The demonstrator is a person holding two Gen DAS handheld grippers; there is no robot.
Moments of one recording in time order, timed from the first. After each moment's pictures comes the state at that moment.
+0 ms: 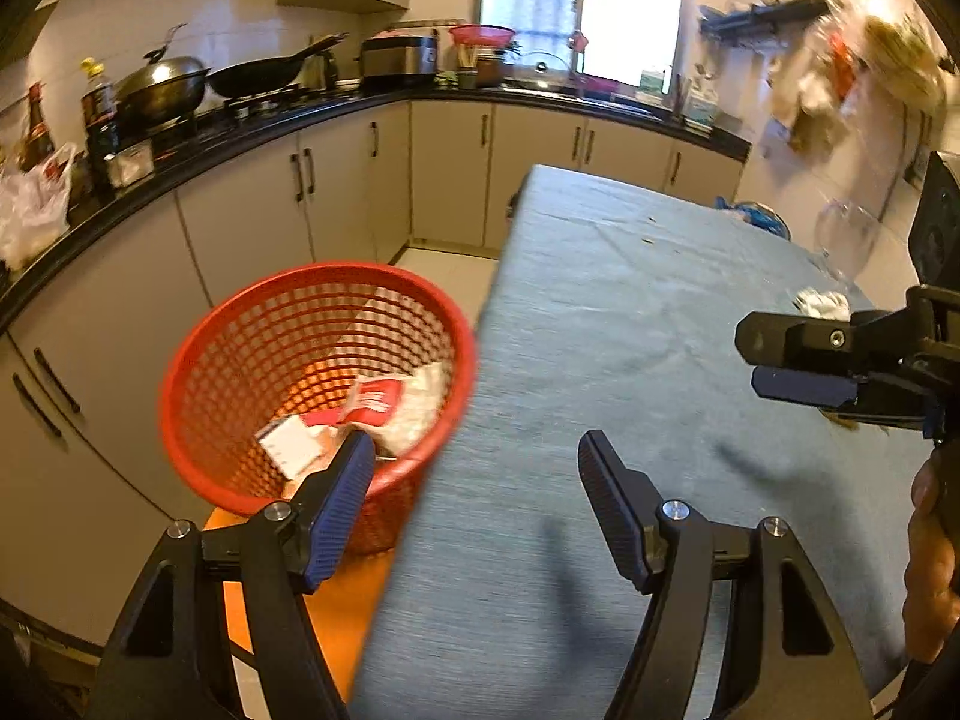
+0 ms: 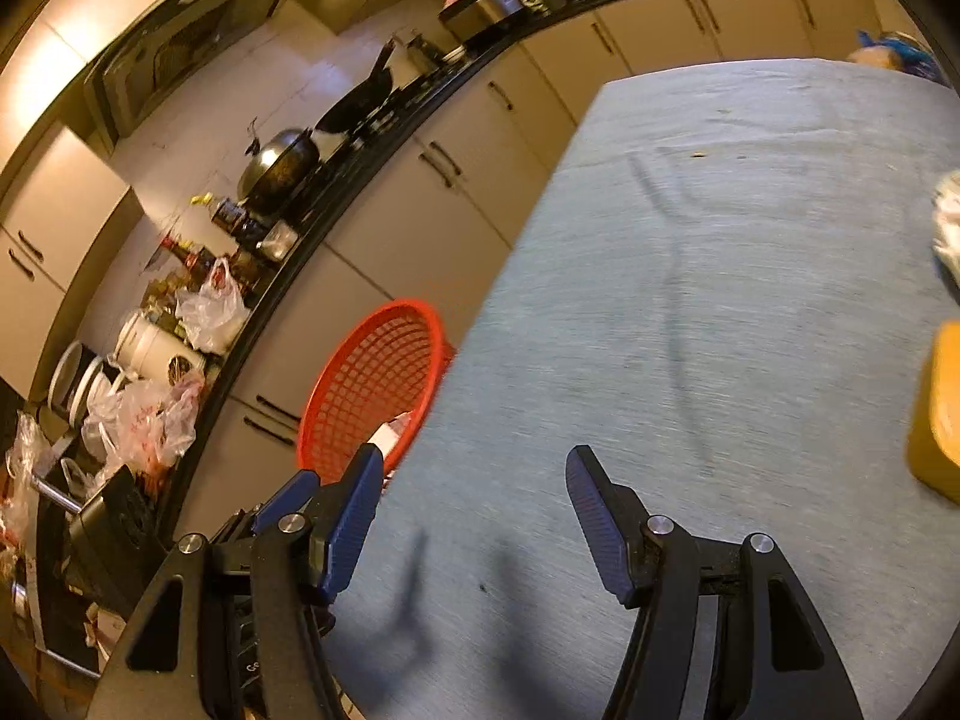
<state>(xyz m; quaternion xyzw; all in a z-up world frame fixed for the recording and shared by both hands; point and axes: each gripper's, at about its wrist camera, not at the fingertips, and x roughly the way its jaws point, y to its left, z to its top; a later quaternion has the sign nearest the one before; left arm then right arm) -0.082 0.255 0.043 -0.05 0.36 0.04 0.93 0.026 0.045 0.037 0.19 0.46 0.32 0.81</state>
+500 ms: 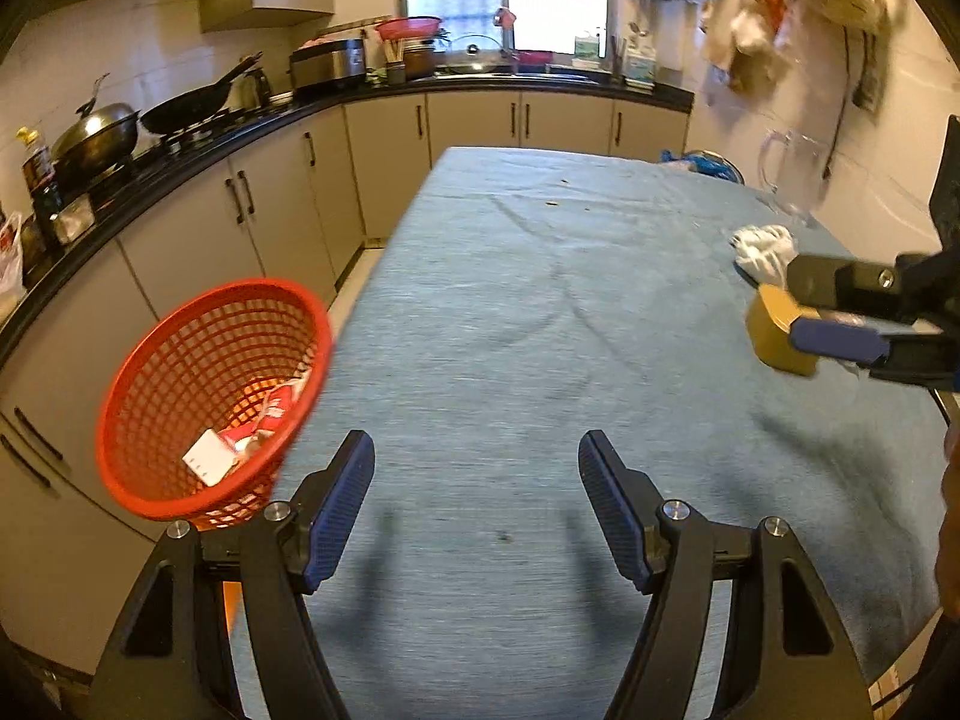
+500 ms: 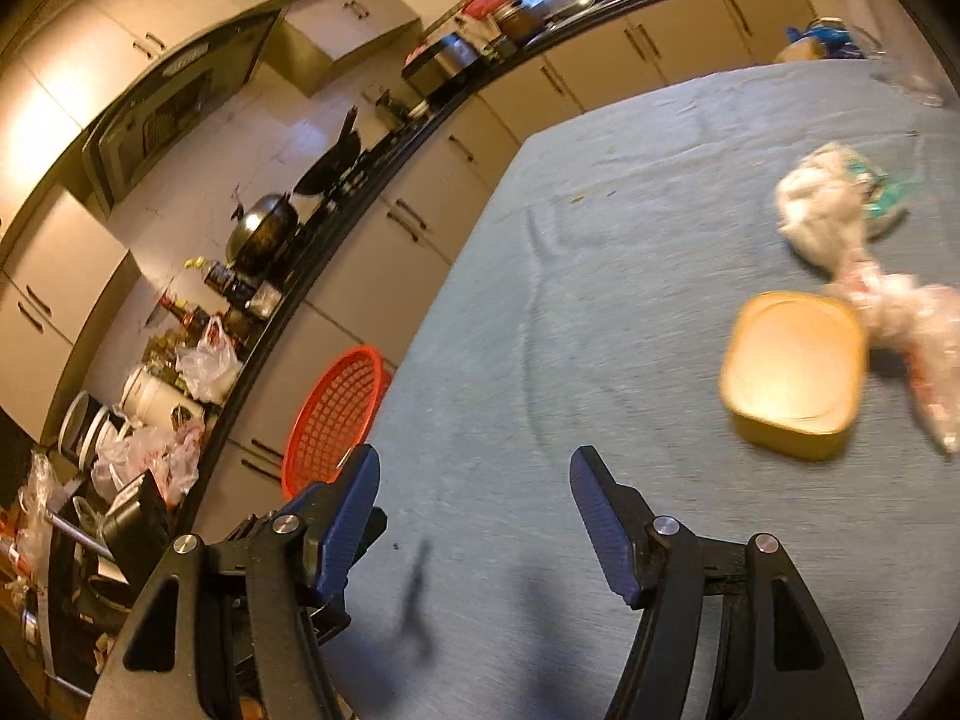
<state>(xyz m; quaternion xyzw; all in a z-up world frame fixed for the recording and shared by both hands) -0.072 0.176 0.038 0.01 0.38 0.00 0.93 0.001 -0.055 0.043 0.23 0.42 0.28 0.83</state>
